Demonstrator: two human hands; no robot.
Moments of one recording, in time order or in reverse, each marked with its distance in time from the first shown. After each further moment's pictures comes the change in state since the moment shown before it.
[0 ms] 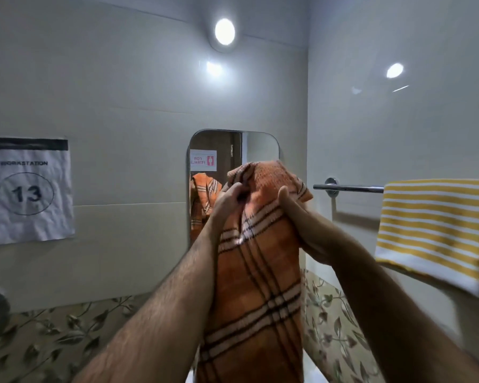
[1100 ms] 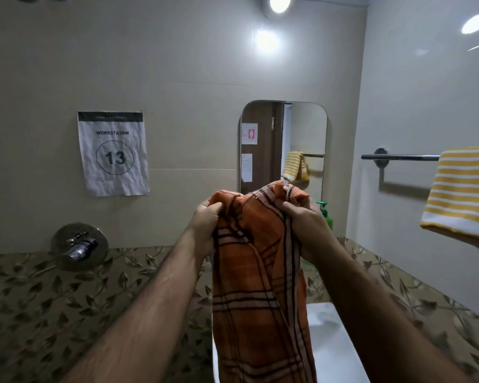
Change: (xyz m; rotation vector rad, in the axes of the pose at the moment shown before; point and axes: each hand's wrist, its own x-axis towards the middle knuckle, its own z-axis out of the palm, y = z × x) left_hand -0.138 0.027 -0.133 0.062 0.134 -0.109; right_hand -0.023 0.036 0.121 0.363 0.148 -0.133
